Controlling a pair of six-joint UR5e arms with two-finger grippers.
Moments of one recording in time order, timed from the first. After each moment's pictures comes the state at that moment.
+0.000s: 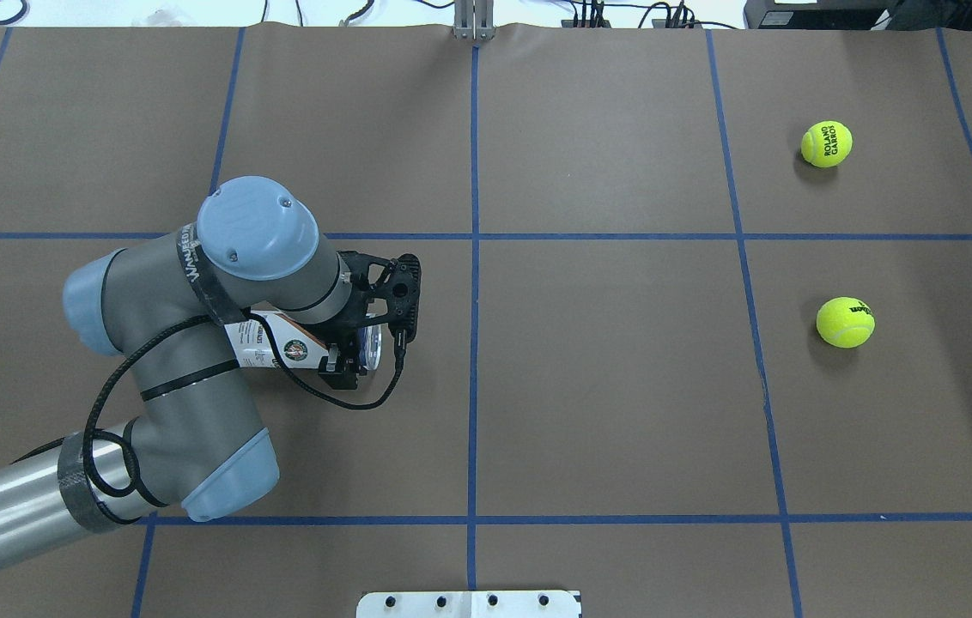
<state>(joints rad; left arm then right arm) -0.54 -2.15 -1.76 -1.63 -1.92 0.41 1.55 -1.67 1.73 -1.48 2.27 -0.08</state>
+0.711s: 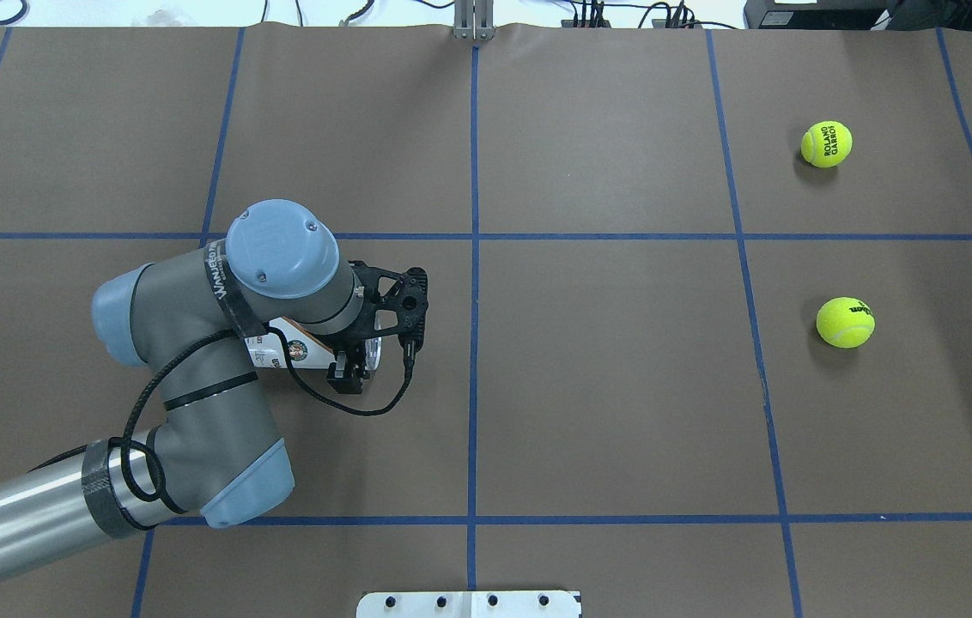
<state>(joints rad) -0.52 -2.17 -1.70 -1.64 -1.87 0.40 1.55 -1.67 1.73 -1.48 2.27 -0.08</state>
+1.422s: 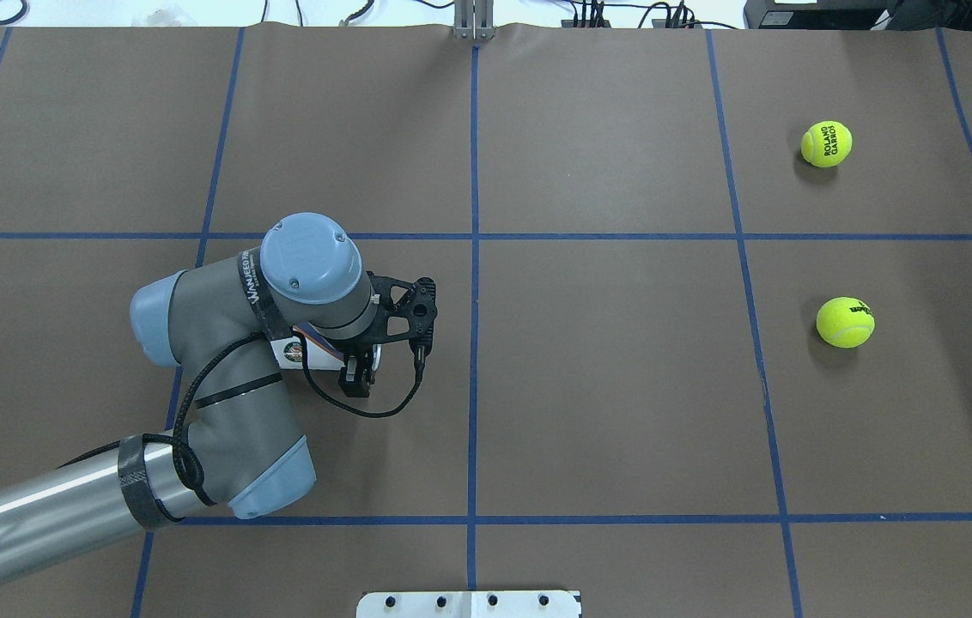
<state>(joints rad) -0.50 -2.19 -1.60 -1.67 -1.87 0.40 1.55 -1.67 1.73 -1.48 2.27 -0.08</state>
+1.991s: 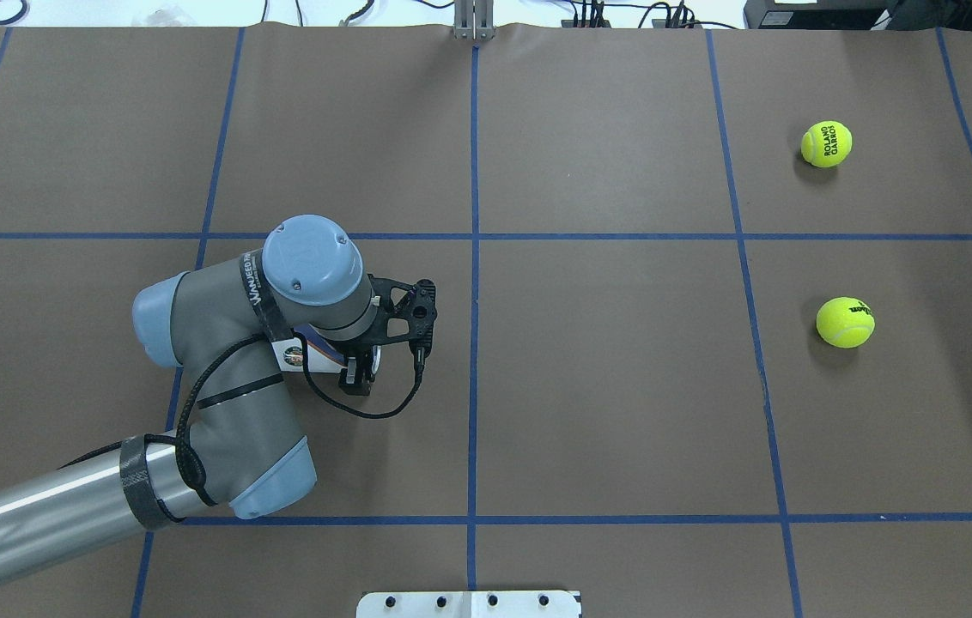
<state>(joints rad) -0.50 -2.19 -1.60 -1.67 -1.87 0.41 1.55 -1.67 1.74 -1.48 2.28 -0.08</state>
